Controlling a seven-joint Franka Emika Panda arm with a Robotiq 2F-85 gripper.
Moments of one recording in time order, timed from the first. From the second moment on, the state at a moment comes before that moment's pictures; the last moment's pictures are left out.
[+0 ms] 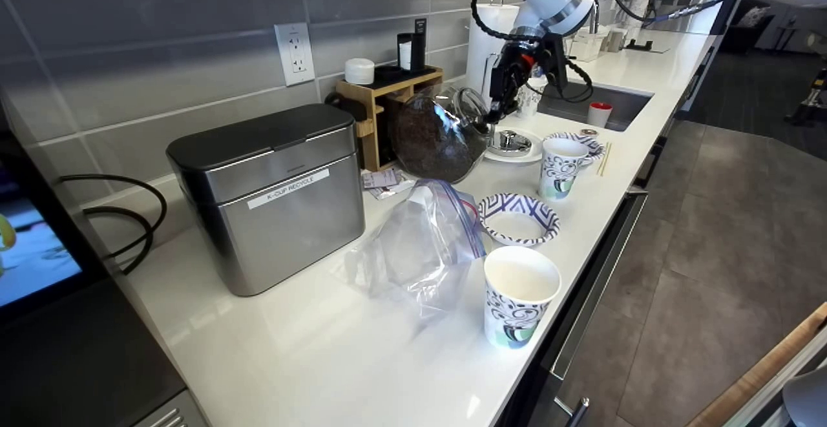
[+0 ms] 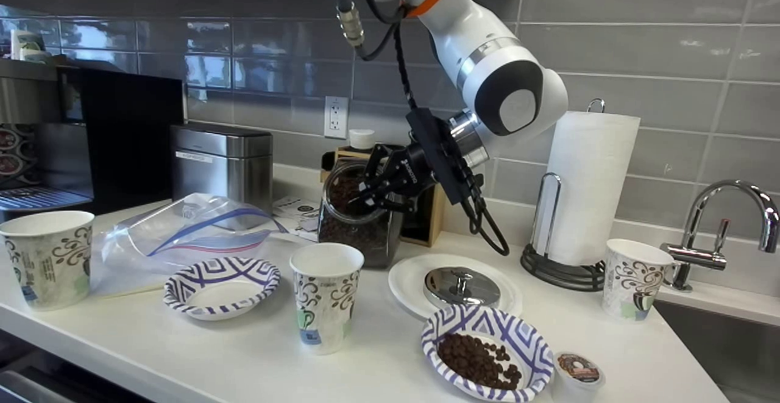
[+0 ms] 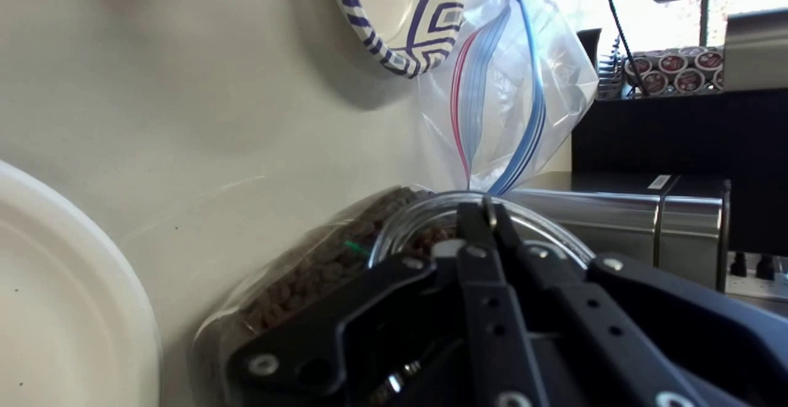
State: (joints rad) arm -0.21 0.79 0.14 -1.18 0.60 1.34 -0.52
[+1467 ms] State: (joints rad) arm -0.26 0.34 0.01 -1.70 0.50 1.34 -0.84
